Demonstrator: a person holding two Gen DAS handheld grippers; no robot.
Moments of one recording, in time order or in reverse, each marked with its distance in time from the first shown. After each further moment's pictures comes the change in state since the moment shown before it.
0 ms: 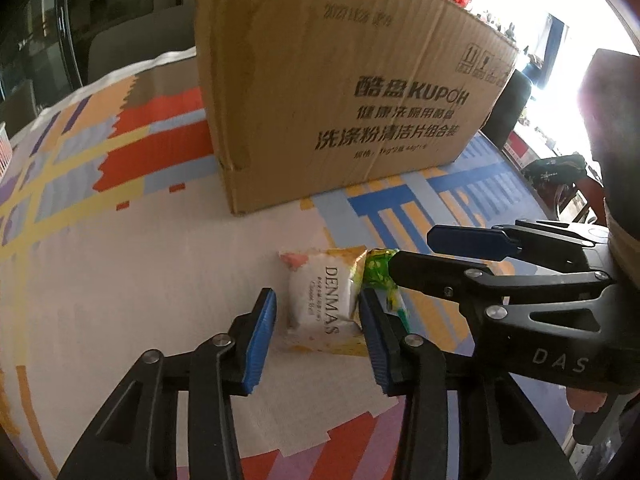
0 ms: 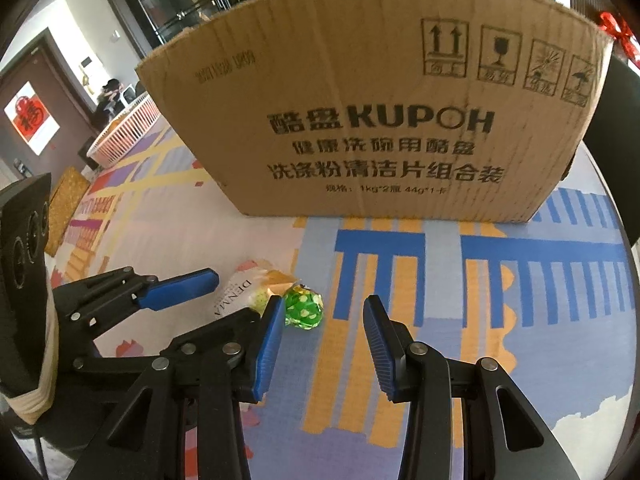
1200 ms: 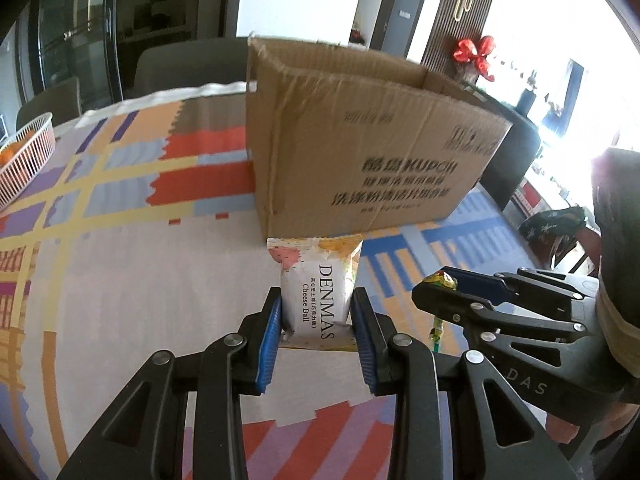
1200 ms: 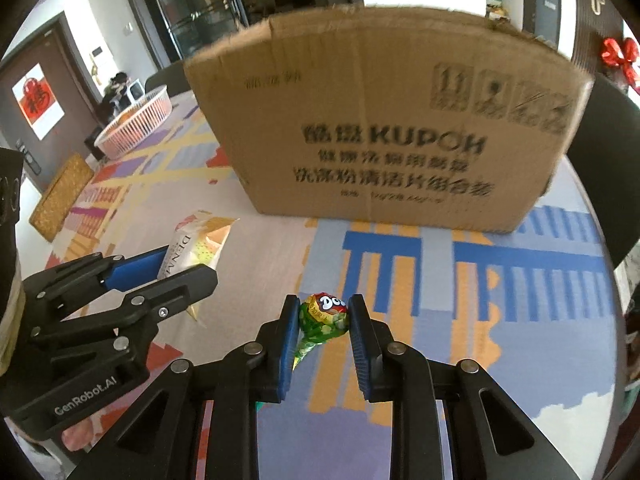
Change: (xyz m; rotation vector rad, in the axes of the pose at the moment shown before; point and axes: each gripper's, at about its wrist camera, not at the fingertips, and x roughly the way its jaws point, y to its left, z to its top) left arm -0.062 -0.006 -0.003 -0.110 -0.162 0.058; right arm -0.027 0.014 -0.013 -0.063 -0.071 -0.036
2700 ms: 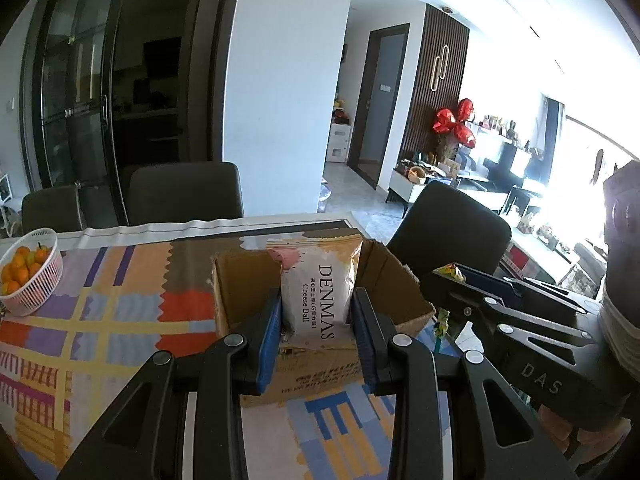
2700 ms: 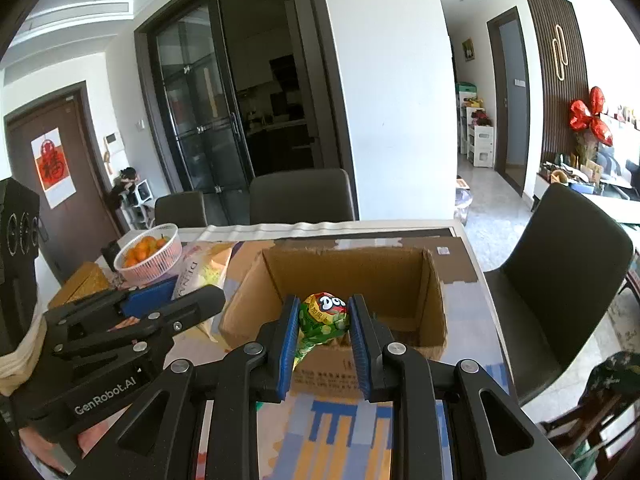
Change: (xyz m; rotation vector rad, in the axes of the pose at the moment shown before) left arm -0.083 -0.054 0.136 0.054 -0.288 0.000; right arm -0.159 -0.028 0.102 -0.001 -0.405 -0.030
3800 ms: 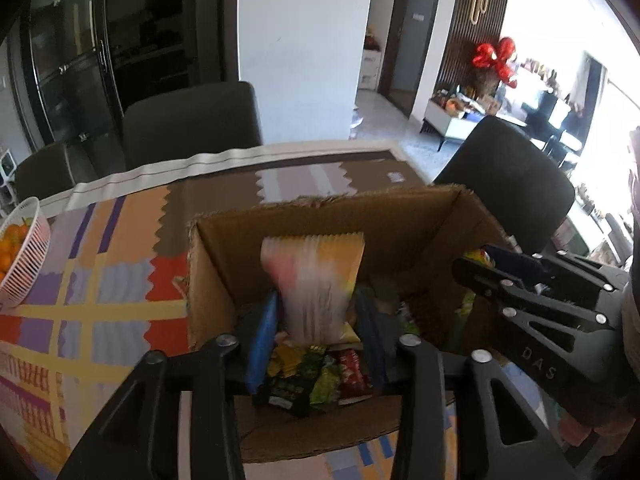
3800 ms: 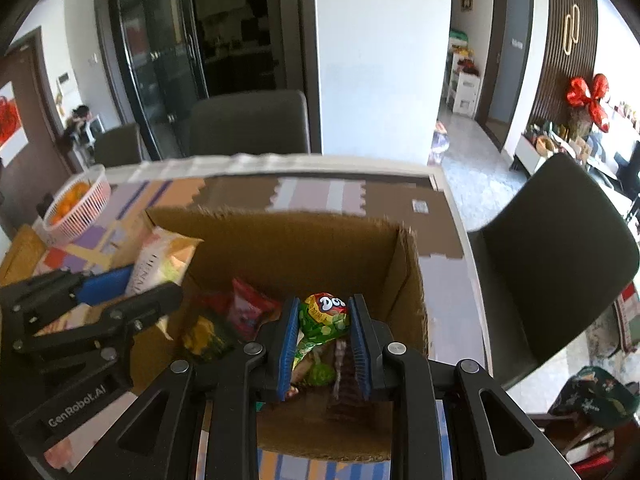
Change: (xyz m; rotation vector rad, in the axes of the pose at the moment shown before) left arm 0.137 0.021 -0.001 -0.009 0.295 0.115; right arm 0.134 -0.048 0.009 -0.039 0.299 -0.146
